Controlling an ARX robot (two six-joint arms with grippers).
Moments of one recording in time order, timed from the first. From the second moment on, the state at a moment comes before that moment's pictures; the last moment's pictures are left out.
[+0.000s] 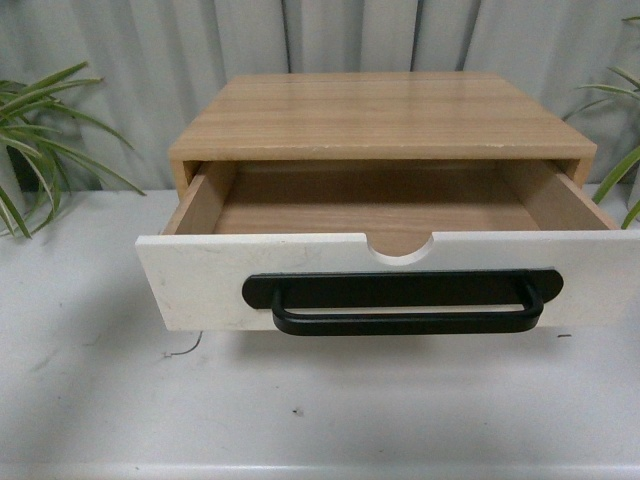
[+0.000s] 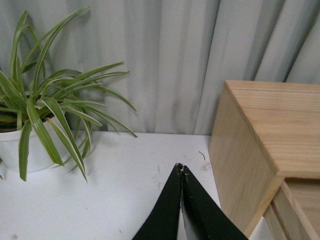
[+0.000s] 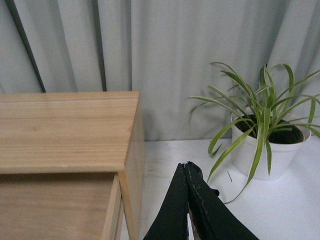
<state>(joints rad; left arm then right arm) 0.08 1.20 0.43 0.74 0.07 -0.02 0.00 0.99 0.38 0.63 0.00 -0.02</state>
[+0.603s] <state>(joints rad) 0.00 0.82 0.11 0.69 0.00 -0.01 0.00 0.67 0.10 0.56 0.00 -0.01</state>
